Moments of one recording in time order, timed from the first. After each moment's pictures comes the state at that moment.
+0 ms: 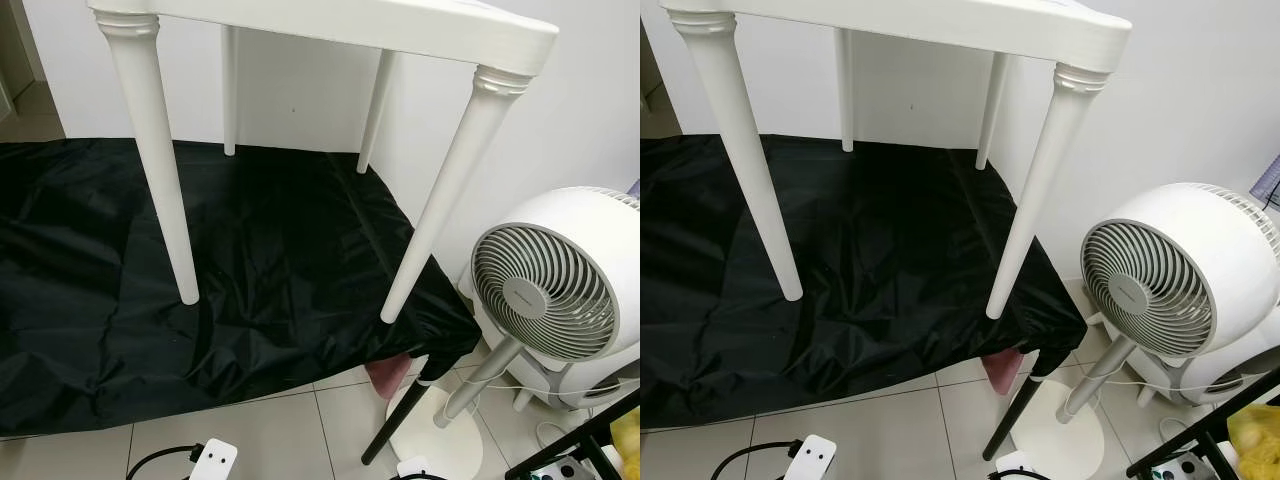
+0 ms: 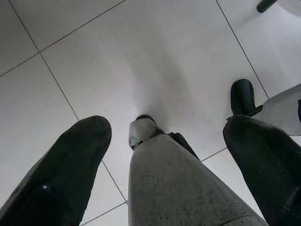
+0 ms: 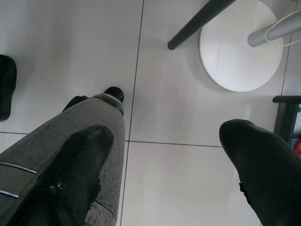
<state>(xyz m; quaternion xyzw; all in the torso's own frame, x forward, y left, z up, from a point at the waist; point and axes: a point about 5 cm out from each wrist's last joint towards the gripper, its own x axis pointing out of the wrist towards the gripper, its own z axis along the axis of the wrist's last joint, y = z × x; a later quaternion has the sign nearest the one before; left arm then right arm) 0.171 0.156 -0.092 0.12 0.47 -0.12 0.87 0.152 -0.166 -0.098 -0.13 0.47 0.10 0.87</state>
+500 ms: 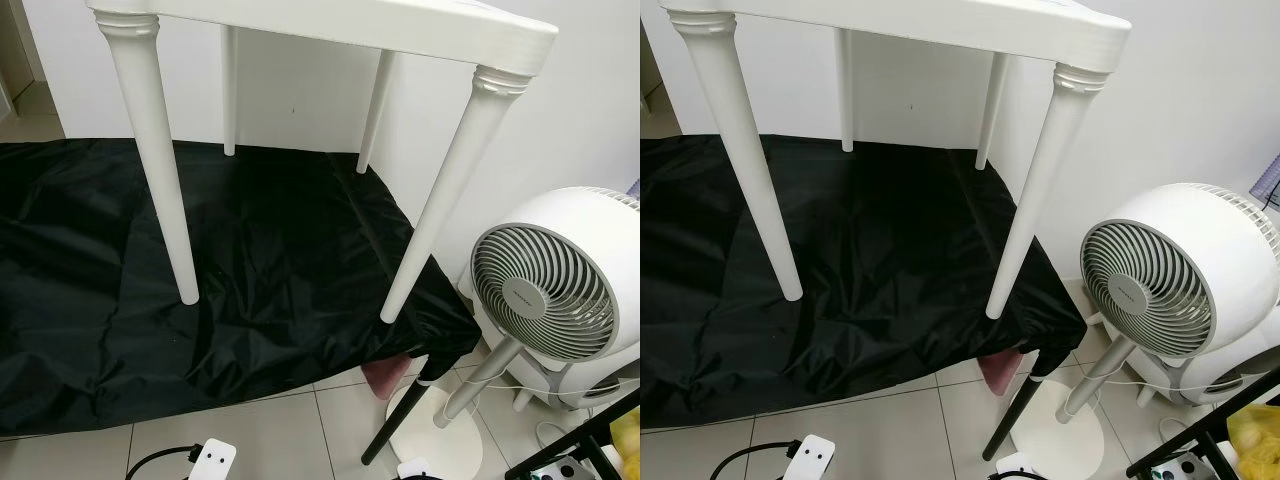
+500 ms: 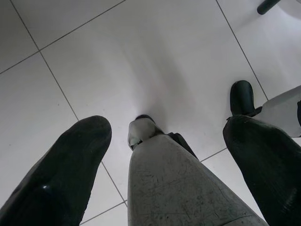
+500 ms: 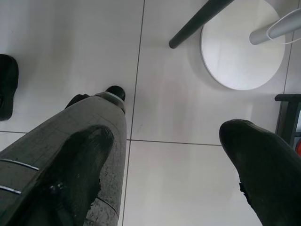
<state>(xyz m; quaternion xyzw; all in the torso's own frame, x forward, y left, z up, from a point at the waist) 0.170 0.158 -0.092 0.11 0.47 -0.12 0.87 0.150 -0.166 -0.098 -0.12 0.47 0.10 0.87</state>
